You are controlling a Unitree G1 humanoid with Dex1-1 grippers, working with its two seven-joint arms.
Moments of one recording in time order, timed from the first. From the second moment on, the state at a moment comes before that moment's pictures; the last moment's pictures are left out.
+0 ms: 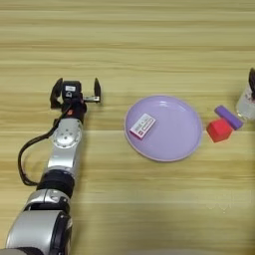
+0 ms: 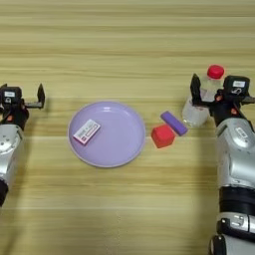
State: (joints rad) left arm -0.45 0.11 0.11 0.75 -0.01 -0.40 0.05; right arm -0.33 -0.32 -0.32 0.30 0.24 0.02 0.20
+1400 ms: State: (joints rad) left arm -0.44 0.11 0.12 0.74 -0.01 -0.38 0.04; right arm -0.38 -0.32 -0.29 0.40 0.24 -0.01 0.27
